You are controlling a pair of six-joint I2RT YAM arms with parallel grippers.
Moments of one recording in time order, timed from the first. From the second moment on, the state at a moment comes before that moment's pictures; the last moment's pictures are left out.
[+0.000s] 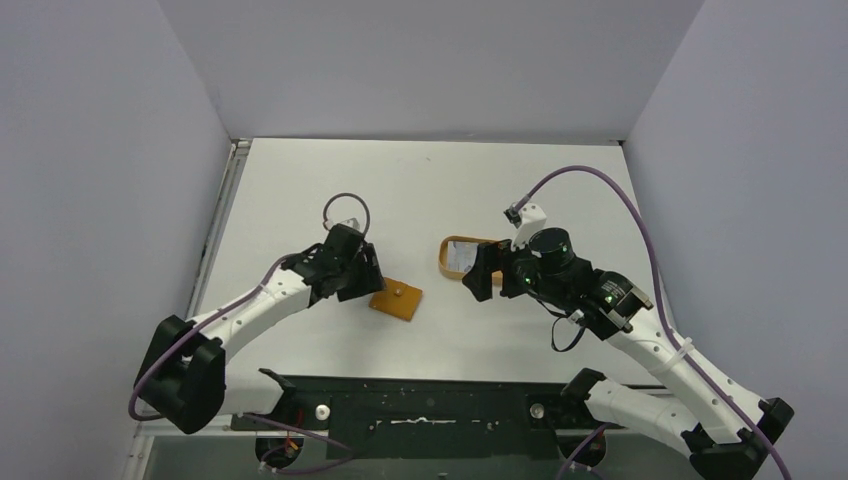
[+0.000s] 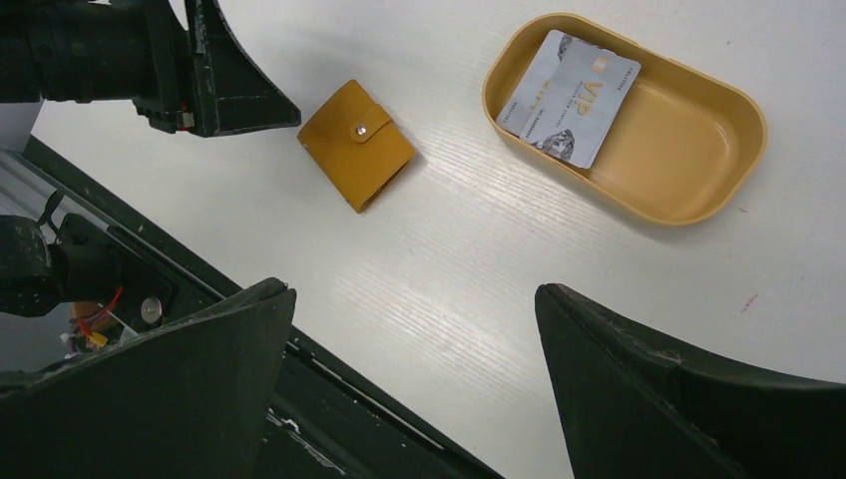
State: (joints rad) left arm -0.55 1.34 0.78 -0.47 -0.04 -0.79; right arm 0.73 0.90 0.98 -0.67 0.02 0.41
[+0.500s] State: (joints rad) left arm -0.63 1.53 0.89 -0.28 0.10 -0.79; right arm 0.76 0.88 0.96 -0.66 0.02 0.44
